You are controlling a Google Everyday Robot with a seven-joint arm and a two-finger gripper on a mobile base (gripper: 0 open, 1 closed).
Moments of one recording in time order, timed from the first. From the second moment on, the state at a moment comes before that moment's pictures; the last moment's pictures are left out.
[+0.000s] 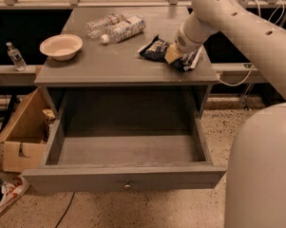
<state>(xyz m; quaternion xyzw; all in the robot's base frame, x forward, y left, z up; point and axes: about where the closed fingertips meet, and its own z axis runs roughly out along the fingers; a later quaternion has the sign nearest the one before) 0.766 -0.118 0.834 -0.34 0.90 0.05 0.28</state>
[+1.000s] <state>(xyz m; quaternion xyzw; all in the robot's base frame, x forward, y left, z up) 0.669 -0.108 0.927 -0.41 0.81 0.13 0.40</state>
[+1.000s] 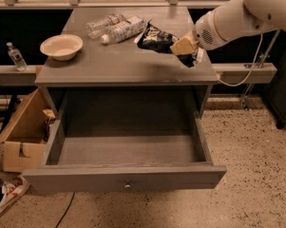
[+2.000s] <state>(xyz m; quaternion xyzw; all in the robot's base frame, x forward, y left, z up) 0.593 -0.099 0.898 -0.52 0.77 0.14 0.34</state>
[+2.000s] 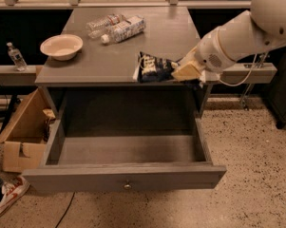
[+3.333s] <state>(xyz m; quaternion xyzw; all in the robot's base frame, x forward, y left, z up) 0.551 -0.084 0.776 -0.57 0.77 0.12 0.26</state>
